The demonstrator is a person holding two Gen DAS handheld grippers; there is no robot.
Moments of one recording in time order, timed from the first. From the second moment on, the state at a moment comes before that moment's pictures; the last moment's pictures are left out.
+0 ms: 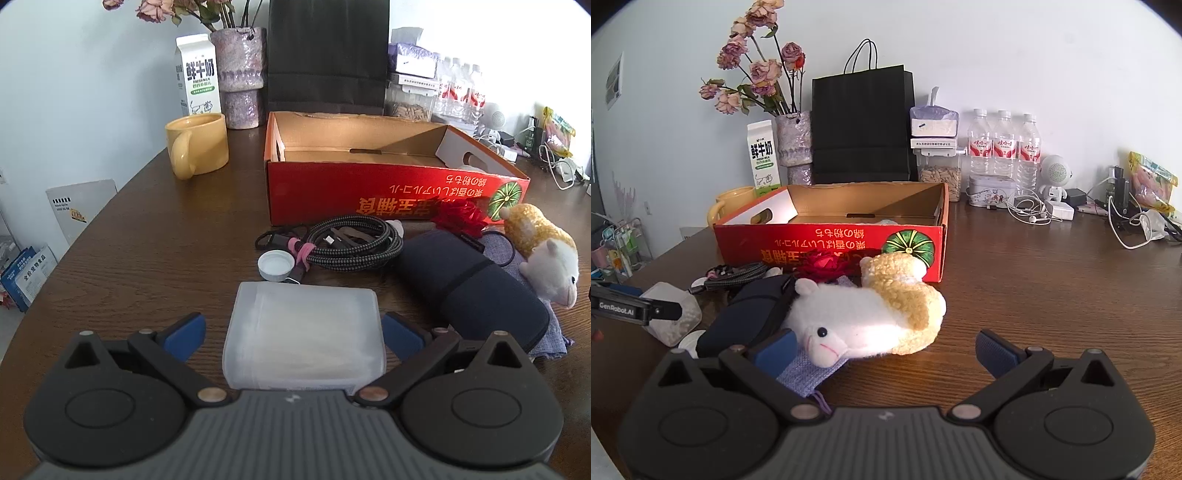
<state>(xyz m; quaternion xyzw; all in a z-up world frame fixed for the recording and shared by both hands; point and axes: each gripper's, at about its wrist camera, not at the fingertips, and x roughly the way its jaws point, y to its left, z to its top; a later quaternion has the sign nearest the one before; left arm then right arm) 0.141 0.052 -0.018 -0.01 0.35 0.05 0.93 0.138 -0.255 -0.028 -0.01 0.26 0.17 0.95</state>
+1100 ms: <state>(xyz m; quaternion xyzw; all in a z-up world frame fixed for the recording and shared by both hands) 0.153 0.049 -0.036 -0.01 0.37 0.05 0.93 0.257 -0.239 -0.044 0.00 0.35 0.20 0.91</state>
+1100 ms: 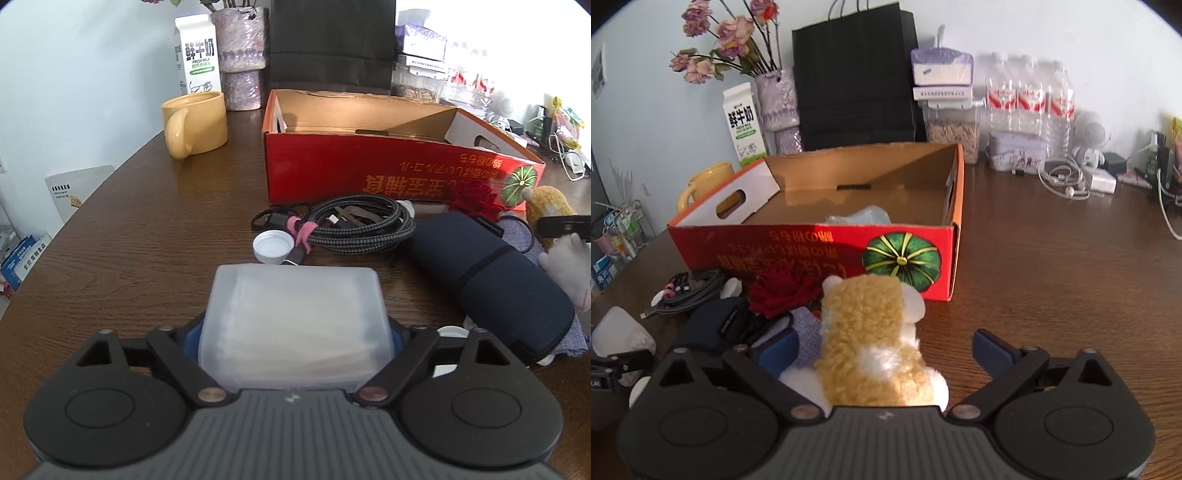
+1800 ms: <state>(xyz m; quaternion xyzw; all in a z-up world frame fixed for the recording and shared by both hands) 0.137 0.040 -0.001 -0.02 0.30 0.05 0.95 0.224 -0.254 -0.013 0.07 0.32 0.20 0.92</state>
